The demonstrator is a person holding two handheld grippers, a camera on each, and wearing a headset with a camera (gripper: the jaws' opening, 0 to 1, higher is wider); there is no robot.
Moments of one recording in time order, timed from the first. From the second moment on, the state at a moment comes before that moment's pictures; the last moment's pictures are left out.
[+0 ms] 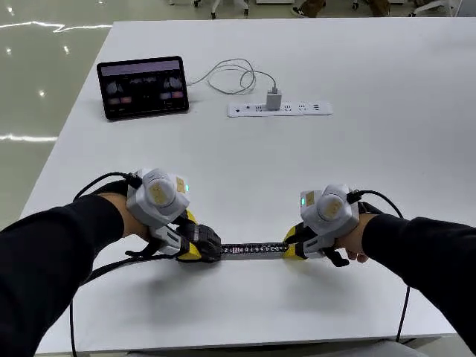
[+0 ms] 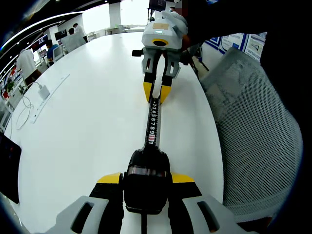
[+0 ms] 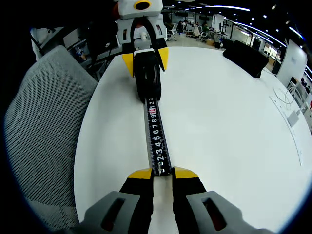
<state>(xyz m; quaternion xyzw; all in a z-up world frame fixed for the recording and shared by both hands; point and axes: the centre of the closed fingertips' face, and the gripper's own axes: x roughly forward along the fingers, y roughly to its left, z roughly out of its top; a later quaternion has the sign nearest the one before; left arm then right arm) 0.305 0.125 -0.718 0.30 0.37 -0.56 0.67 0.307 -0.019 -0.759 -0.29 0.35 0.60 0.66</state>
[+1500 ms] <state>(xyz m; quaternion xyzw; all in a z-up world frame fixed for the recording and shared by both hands) 0.306 0.125 -0.718 0.30 0.37 -0.56 0.68 0.307 -0.049 -0.757 -0.30 0.36 0.58 0.66</state>
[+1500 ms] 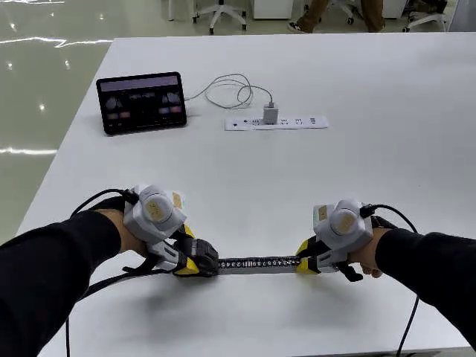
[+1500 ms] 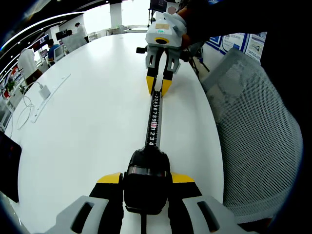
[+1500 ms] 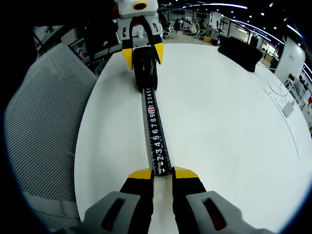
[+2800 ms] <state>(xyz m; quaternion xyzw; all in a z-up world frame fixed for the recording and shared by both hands) 0.307 0.125 -0.718 0.29 0.37 -0.56 0.69 0.308 -0.081 -0.759 -0.31 0.37 0.57 0.67</state>
